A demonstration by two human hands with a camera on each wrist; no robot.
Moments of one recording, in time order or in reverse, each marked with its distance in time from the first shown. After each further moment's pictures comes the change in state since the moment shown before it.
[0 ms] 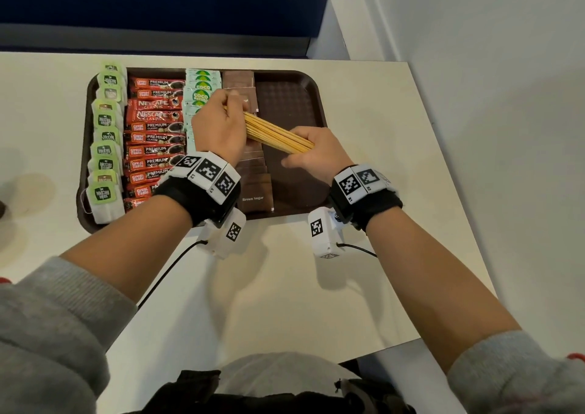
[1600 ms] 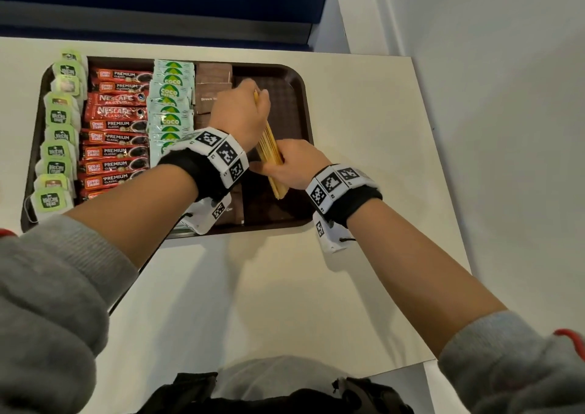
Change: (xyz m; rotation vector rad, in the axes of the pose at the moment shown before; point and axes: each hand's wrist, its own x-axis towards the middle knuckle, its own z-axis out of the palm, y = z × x) left_hand 0.032 0.019 0.071 0.545 -0.178 0.179; right_hand 0.039 0.036 -0.011 -0.341 -0.242 0.015
